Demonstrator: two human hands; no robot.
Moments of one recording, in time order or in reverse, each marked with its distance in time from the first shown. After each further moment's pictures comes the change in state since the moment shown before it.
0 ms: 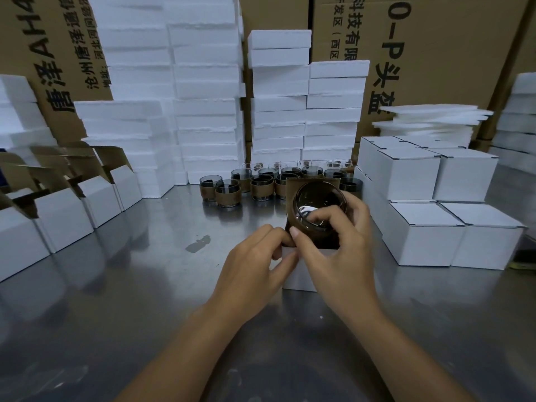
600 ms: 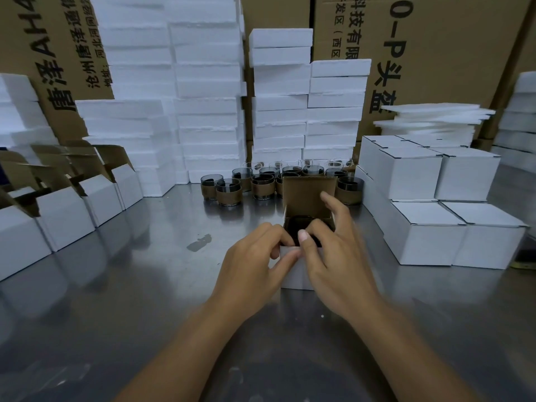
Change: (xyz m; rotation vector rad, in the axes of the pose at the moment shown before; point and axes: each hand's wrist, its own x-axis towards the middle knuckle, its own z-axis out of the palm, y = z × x) left_hand -0.001 -0.005 0.001 -0.011 -0.003 -0.021; right_hand 0.000 0.006 -0.004 -0.379 -0.311 0.008
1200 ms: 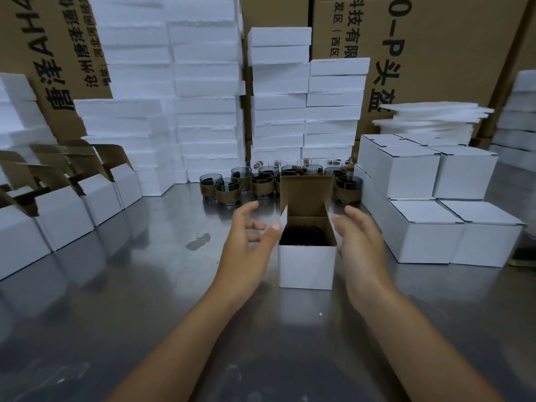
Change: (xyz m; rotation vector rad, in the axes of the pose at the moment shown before) left_hand 0.010 -0.003 0.004 -0.530 0.050 -0.610; right_hand 0.016 0.002 -0.011 0.871 0.220 0.725
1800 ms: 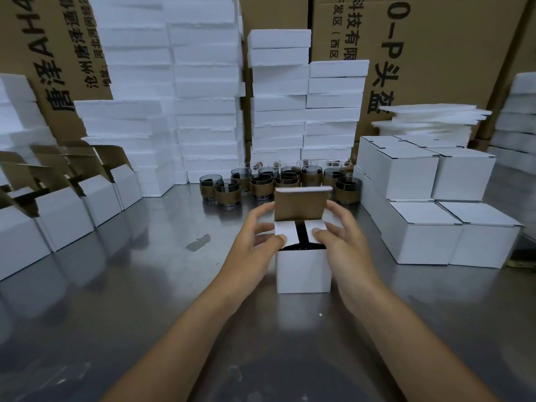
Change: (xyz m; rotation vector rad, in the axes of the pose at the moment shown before) left_hand -0.002 0.009 -0.002 -0.142 -0.185 -0.064; right_hand -0.002 0.005 0.006 -0.095 -0.180 -0.104
